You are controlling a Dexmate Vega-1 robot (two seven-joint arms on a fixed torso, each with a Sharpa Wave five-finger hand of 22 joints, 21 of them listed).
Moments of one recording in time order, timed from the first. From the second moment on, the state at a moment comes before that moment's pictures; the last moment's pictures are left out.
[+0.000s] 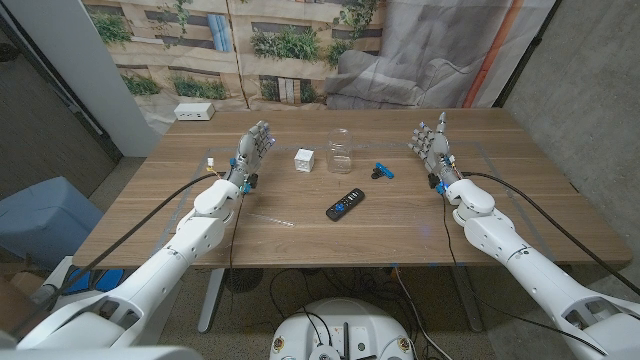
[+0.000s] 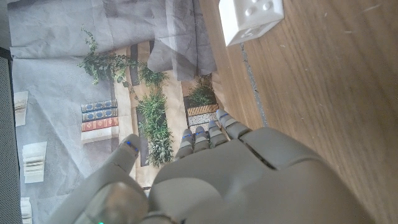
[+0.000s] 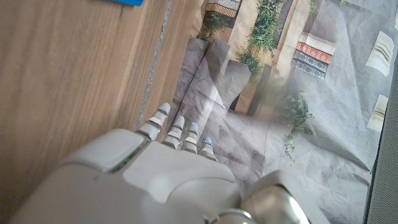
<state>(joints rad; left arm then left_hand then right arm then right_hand) 0.83 0.51 0.37 -1.29 -0.65 -0.30 -0.04 0.04 0.08 0.69 0.06 0.18 0.00 0.05 0.19 0.17 -0.02 0.02 0.19 0.17 -0.03 0.02 0.17 0.16 0.08 -0.04 0.19 0.17 -0.84 -0.51 -0.37 -1.30 0.65 0.29 0.03 -0.02 0.06 -0.30 0.18 0.31 -0.10 -0.11 0.21 0.25 -0.02 -0.05 0.26 0.36 -0.05 -0.04 0.23 0.62 0.08 0.09 0.29 0.21</state>
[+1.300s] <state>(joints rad) 0.90 0.71 0.35 -1.46 -0.47 -0.29 0.03 0.17 0.12 0.74 -0.15 0.18 0.07 0.02 0.20 0.17 0.03 -0.02 0.20 0.17 0.00 -0.01 0.17 0.16 0.11 -0.04 0.19 0.16 -0.84 -0.51 -0.37 -1.30 0.65 0.29 0.03 -0.02 0.06 -0.30 0.18 0.31 -0.10 -0.11 0.21 0.25 -0.02 -0.04 0.26 0.36 -0.05 -0.04 0.23 0.62 0.08 0.09 0.29 0.21</state>
